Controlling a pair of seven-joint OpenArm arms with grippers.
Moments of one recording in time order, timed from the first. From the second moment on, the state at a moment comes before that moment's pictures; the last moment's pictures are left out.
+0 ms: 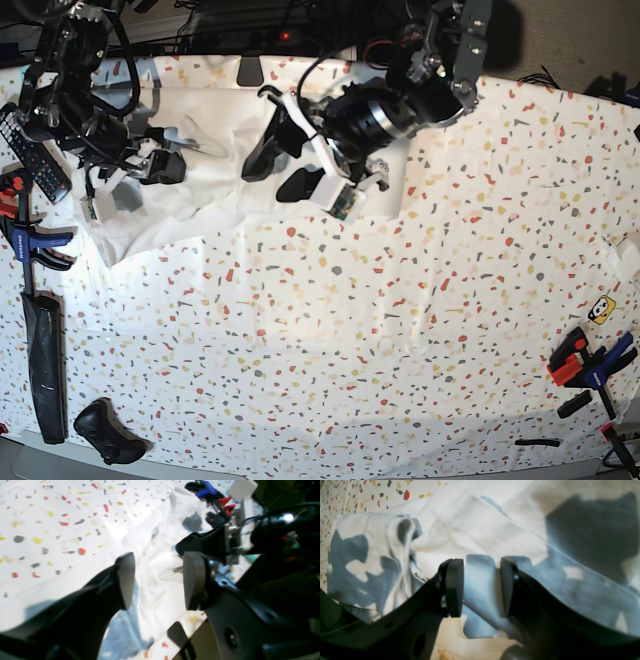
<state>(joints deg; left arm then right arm) 15.6 6.1 20.8 111.6 -21.5 -24.4 41.3 -11.2 14.6 26.7 95.5 42.7 33.9 -63.5</state>
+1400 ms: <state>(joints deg) 17.2 -0.1 20.8 99.8 3.0 -10.0 38.1 -19.0 22.1 47.6 95.5 62.1 34.0 -70.0</state>
